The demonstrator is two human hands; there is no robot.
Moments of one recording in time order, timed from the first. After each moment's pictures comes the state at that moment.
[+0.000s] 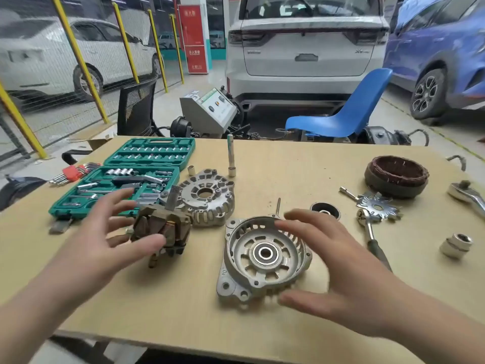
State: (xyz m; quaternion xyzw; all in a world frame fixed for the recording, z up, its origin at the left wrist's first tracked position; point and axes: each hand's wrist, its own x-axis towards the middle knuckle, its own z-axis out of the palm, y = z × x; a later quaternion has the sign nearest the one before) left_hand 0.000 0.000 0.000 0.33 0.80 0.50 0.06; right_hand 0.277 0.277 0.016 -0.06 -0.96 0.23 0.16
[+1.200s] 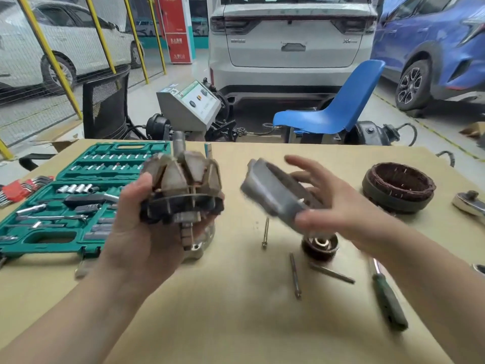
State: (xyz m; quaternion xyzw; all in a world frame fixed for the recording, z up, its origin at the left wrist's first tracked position) left_hand -0.009 0.170 -0.006 0.08 0.33 0.86 0.39; right_hand 0.187 0.403 0.033 -0.09 -0.81 0.56 0.17
